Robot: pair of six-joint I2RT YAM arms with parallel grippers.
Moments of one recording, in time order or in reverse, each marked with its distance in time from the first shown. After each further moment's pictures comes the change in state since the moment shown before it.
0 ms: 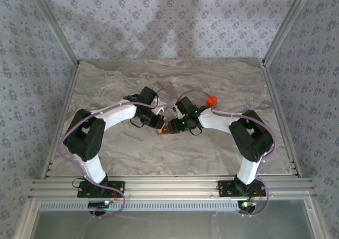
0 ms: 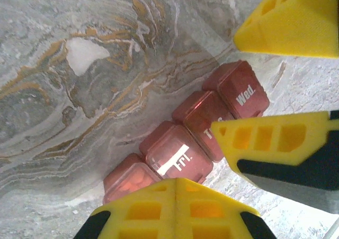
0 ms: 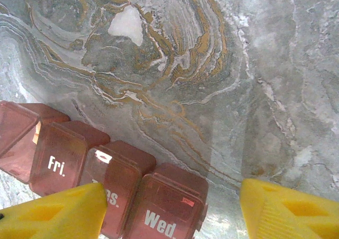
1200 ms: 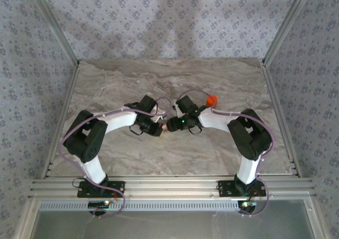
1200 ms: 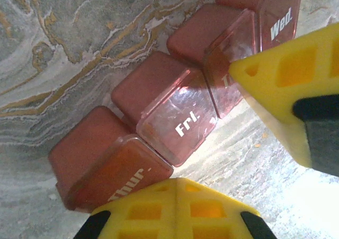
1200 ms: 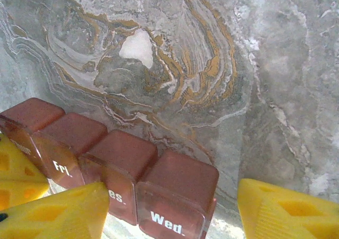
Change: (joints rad) left arm -0.022 -0.014 -0.139 0.103 -0.034 -0.035; right arm -0.015 0.023 0.001 0.061 -0.045 0.019
